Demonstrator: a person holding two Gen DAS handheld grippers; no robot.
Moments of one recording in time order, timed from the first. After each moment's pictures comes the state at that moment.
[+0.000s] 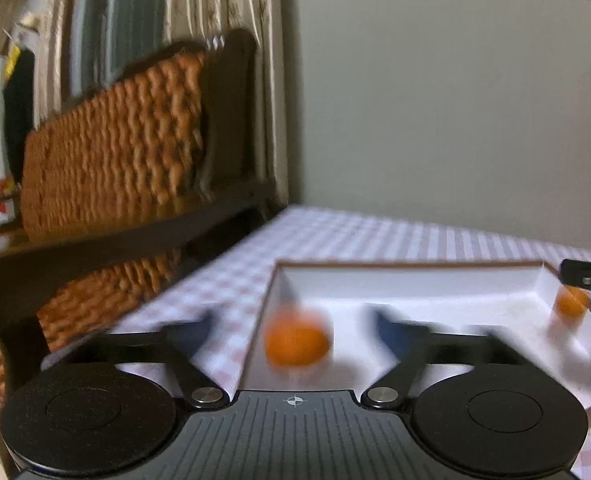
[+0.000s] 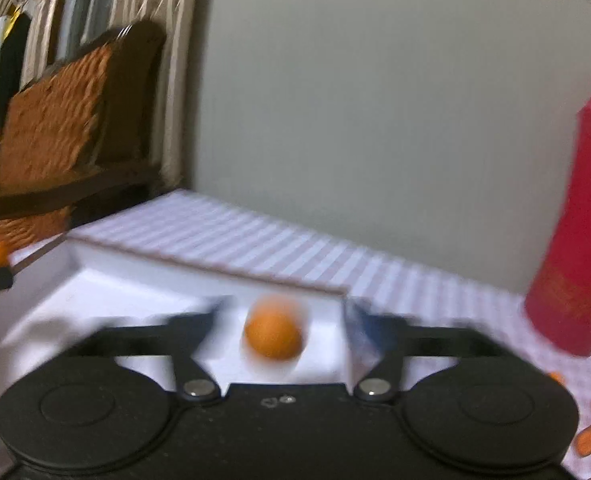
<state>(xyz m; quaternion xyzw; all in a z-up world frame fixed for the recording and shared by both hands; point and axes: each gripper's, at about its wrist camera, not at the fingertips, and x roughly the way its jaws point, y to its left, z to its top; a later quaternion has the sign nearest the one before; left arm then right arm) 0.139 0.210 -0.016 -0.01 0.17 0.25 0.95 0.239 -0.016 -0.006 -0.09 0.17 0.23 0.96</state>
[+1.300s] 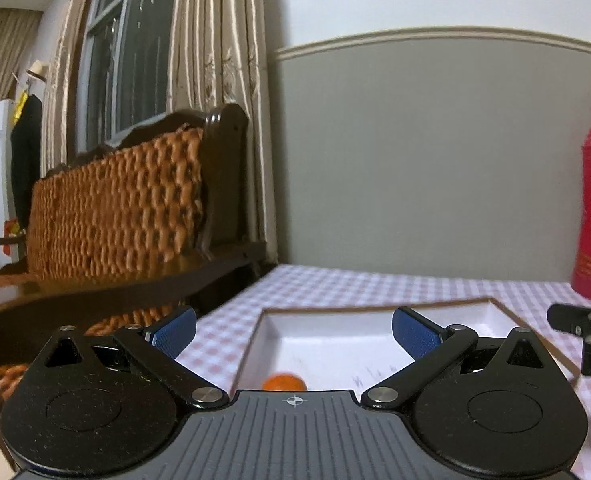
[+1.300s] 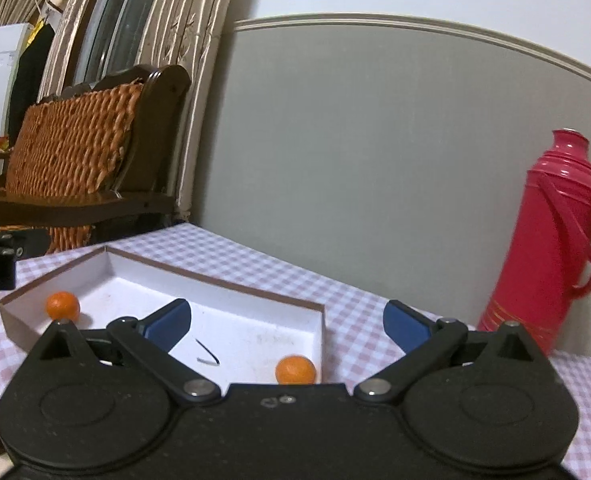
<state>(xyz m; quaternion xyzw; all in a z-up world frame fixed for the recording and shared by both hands) 0.071 0.157 0.014 0.01 0.11 0.24 0.96 0.155 -0.052 0.023 -0.12 0.12 0.23 0.96</state>
